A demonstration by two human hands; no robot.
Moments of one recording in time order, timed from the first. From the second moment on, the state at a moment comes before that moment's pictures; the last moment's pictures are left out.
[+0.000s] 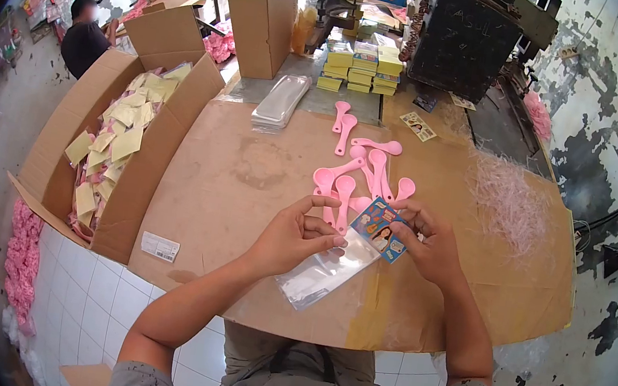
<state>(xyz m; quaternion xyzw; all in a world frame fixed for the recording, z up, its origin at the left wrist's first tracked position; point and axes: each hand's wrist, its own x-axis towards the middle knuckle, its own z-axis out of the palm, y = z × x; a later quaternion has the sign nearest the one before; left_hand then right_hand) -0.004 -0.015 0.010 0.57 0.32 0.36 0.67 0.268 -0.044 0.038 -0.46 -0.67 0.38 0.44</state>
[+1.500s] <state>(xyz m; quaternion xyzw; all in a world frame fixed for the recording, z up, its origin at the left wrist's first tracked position) -0.009 -0.027 0.029 0.55 0.29 0.48 0.62 0.227 -0.002 0.068 -0.44 -0.73 0.29 0.43</state>
